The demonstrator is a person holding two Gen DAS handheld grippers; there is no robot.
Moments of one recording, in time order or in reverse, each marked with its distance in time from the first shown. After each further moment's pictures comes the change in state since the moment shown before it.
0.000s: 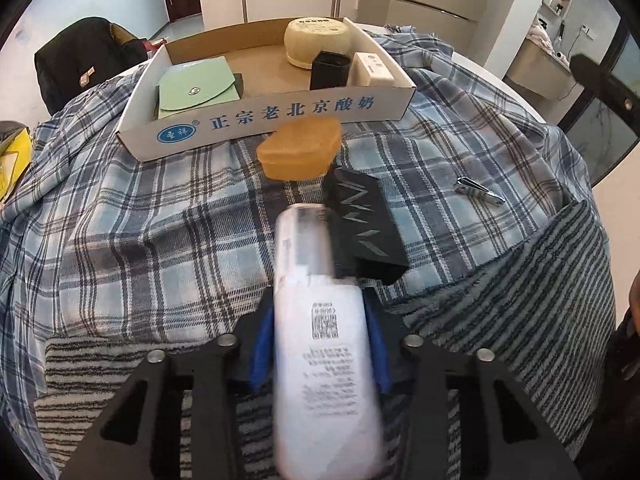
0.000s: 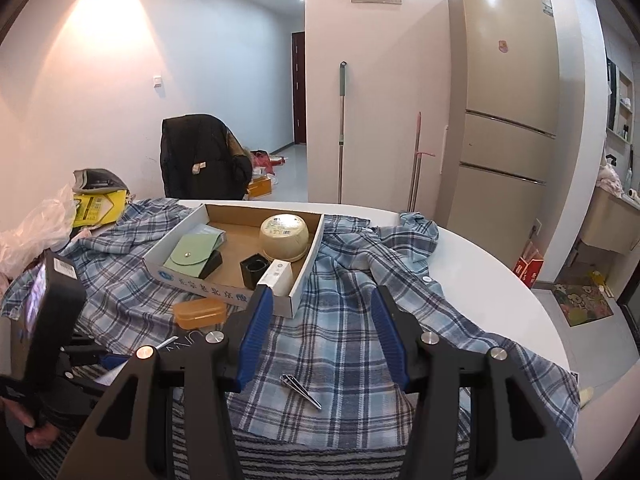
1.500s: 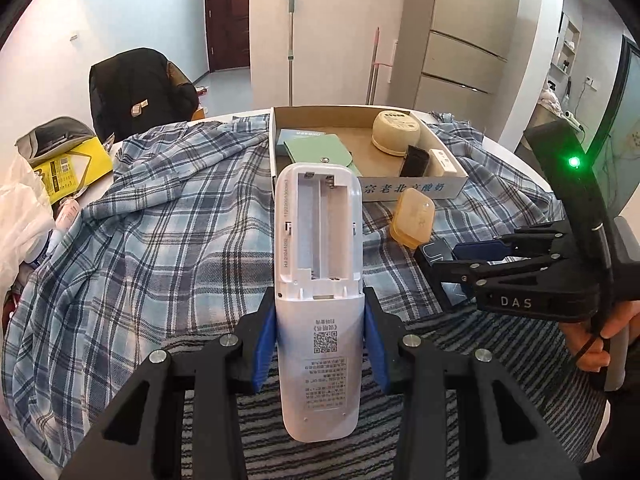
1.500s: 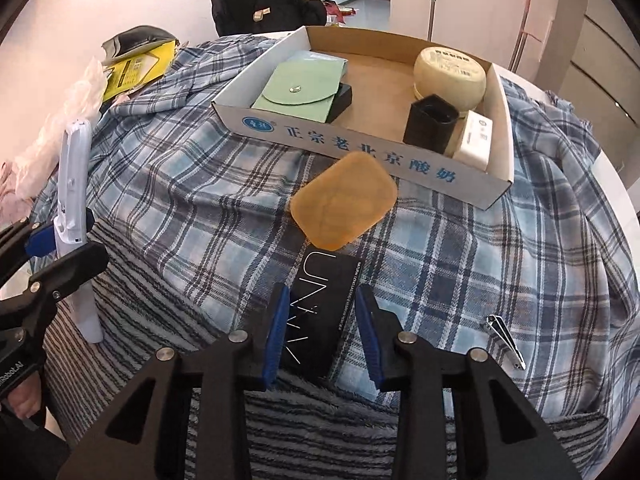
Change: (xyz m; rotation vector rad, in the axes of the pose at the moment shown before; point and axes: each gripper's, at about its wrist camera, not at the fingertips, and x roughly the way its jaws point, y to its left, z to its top) left arm -0.082 0.081 -0.030 -0.073 -0.275 0.070; right arm 0.113 0.120 -0.032 -0.098 0.591 0.237
